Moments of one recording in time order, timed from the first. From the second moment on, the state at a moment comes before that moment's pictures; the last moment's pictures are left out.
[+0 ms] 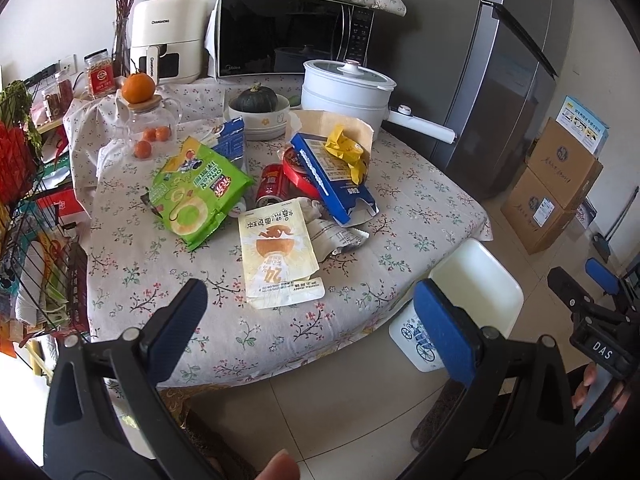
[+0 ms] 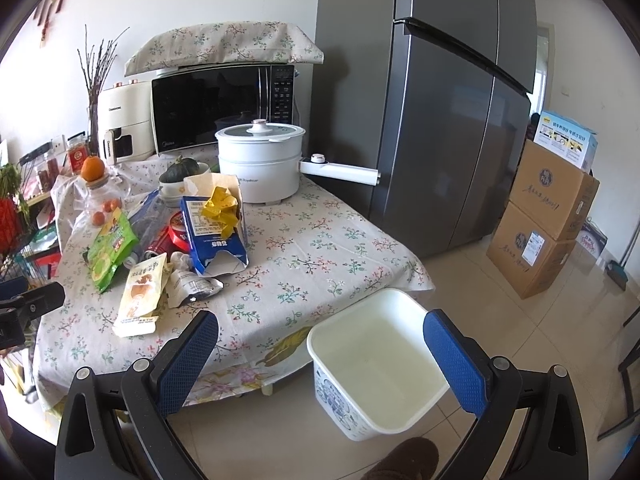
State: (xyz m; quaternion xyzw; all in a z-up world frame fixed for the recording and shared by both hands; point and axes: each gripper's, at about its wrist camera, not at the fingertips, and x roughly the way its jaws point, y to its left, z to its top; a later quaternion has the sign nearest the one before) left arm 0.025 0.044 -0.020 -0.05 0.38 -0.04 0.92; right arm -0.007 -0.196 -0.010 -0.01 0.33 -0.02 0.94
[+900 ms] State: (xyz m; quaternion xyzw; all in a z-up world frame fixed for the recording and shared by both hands) left arm 0.194 0.046 -0.145 0.01 0.58 -0.01 0.82; right arm 0.167 -0.178 -0.090 0.00 0.57 0.11 0.82
